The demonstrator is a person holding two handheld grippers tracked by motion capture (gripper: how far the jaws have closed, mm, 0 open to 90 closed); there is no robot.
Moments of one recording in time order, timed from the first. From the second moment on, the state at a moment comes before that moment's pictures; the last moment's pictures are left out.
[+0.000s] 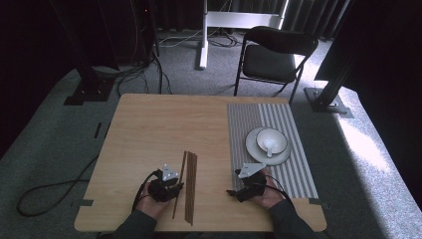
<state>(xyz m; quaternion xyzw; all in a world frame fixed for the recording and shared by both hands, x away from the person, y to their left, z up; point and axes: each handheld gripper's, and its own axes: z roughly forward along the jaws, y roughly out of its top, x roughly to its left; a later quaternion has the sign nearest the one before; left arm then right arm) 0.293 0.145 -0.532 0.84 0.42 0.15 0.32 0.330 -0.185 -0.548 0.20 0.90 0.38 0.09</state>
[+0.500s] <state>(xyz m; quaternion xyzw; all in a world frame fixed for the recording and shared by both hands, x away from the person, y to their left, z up) 0.306 0.157 -0.531 0.82 0.45 0.15 0.30 0.320 -0.180 -0.544 0.19 0.90 0.39 0.08</state>
